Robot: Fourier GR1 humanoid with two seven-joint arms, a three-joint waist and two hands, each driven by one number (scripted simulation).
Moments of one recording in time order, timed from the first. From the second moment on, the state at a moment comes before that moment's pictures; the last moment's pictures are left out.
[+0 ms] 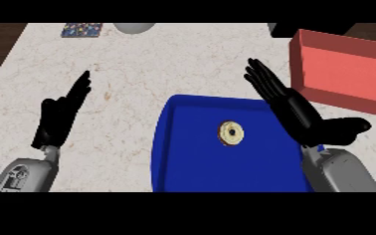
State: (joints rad) left arm -0.17 0.40 -0.12 -1.41 0.07 0.09 0.14; right arm -0.27 -0.35 0.31 -1.60 -0.38 0.10 -0.03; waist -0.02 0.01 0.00
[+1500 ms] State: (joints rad) left arm -0.09 0.21 -0.03 -1.31 0.08 0.26 0.02; right arm -0.03 -0.58 0.40 -2.14 0.58 -0.08 0.77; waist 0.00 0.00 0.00
